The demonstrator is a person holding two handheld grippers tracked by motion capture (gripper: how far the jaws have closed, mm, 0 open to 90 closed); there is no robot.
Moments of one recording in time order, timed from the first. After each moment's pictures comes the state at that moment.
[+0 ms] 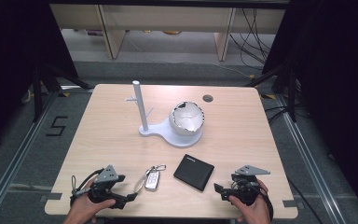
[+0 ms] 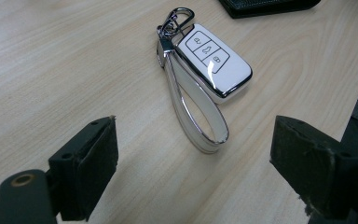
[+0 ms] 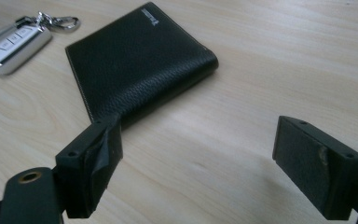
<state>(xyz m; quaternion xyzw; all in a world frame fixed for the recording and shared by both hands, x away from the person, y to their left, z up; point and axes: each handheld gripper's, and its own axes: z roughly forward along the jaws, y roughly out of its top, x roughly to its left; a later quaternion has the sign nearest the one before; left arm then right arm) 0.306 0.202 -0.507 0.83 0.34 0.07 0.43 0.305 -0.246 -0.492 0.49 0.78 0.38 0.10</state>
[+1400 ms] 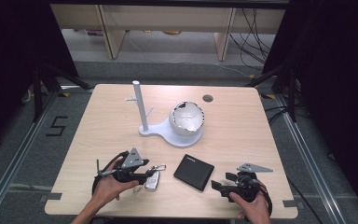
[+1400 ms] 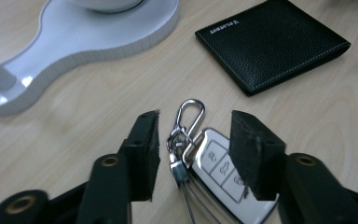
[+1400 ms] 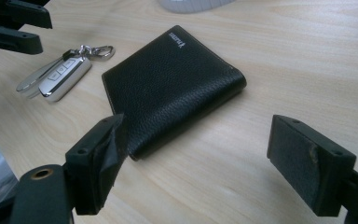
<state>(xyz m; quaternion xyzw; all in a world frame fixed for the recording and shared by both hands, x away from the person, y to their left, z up) 0.353 0.138 -0.478 0.87 0.26 0.16 0.40 0.314 -0.248 -0.497 0.49 0.75 0.45 0.04</state>
